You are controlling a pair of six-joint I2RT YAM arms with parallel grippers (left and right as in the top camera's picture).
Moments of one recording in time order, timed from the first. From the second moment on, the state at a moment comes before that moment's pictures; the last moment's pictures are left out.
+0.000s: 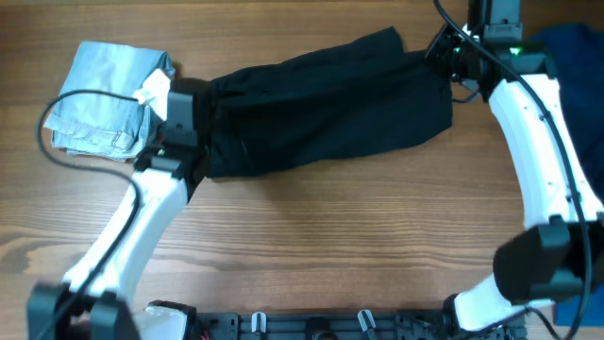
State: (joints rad) left arm -0.21 1.44 0.94 -0.21 -0.32 -0.87; right arm 0.06 1.76 1.65 -0.80 -0.01 0.58
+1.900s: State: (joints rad) left arm -0.16 1.69 1.03 -0.14 -0.09 -0.54; right arm 0.06 1.99 1.62 -0.63 -0.23 0.29
